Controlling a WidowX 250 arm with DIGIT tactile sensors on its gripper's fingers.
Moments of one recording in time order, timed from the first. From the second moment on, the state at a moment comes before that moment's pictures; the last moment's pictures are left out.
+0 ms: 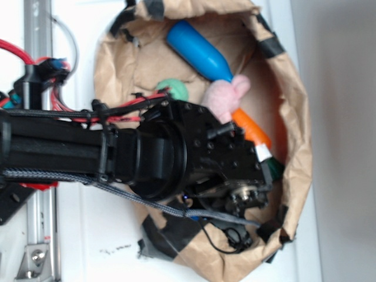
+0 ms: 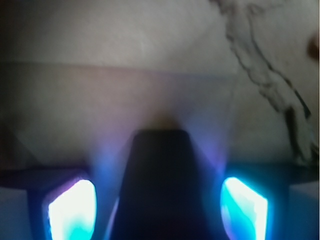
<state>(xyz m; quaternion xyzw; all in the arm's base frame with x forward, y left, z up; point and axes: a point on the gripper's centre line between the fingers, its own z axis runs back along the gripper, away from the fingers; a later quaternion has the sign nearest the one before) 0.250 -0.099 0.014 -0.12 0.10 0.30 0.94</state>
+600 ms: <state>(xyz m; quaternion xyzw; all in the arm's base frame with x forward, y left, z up) 0.255 -0.093 0.013 -0.10 0.10 0.28 0.95</state>
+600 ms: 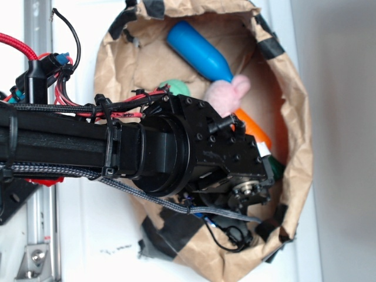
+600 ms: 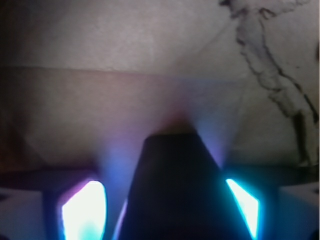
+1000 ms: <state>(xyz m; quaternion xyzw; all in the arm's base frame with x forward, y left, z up) 0.247 -0.013 0.090 -0.05 -0.08 0.25 0.97</state>
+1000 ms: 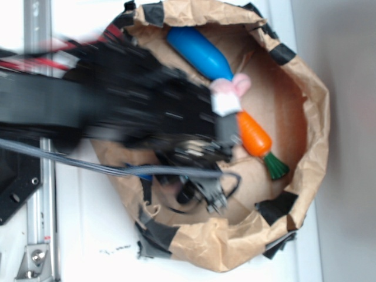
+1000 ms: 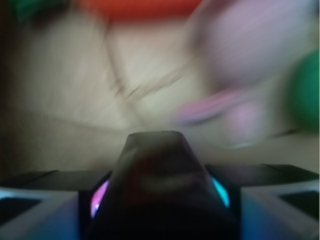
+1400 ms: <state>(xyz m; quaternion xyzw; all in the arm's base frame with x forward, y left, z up) 0.241 0.029 0.143 -0.06 -0.15 0.17 0.97</state>
